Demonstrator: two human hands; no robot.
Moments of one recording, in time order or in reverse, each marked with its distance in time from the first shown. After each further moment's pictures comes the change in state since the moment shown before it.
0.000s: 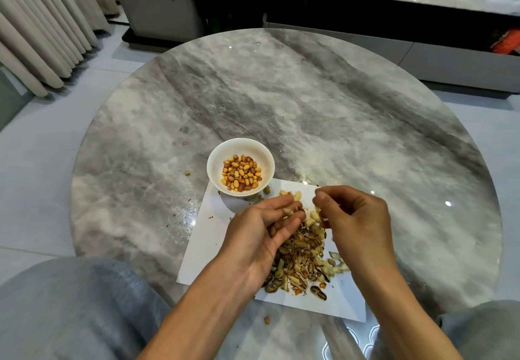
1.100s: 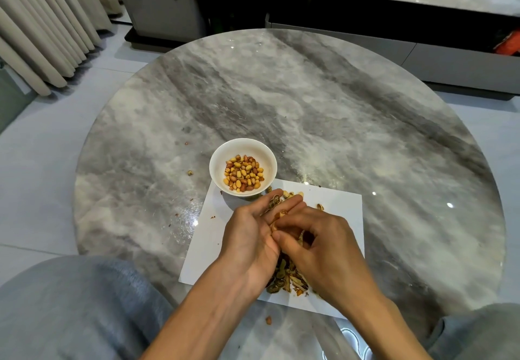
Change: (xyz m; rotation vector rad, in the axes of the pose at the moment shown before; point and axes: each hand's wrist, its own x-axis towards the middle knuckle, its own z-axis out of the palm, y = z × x) left_hand -0.009 0.007 0.002 -0.162 -0.024 -0.080; right_hand -0.025 0.002 0.018 -0.329 -0.349 -0.374
